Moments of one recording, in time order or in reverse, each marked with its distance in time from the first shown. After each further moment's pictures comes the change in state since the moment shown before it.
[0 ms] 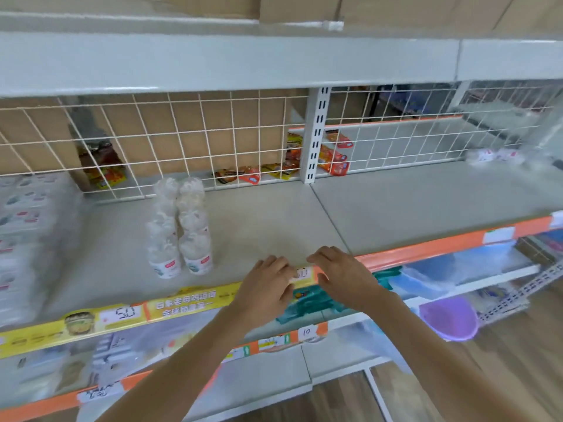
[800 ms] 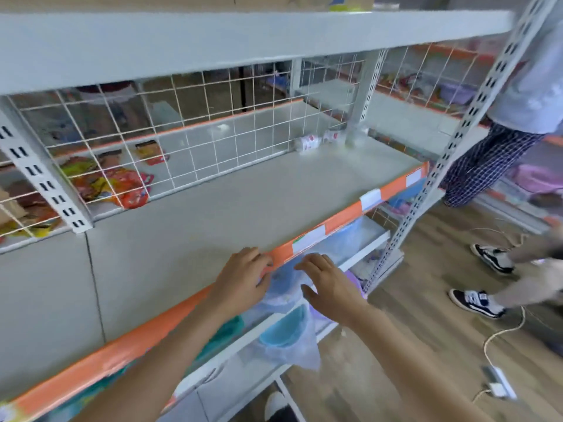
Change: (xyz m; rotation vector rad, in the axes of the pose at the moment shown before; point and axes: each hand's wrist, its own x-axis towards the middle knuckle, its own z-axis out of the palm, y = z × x) left_hand 0.301 0.218 0.166 -0.234 -0.088 0.195; right_hand -0.197 0.323 -0.062 0.088 0.115 0.437
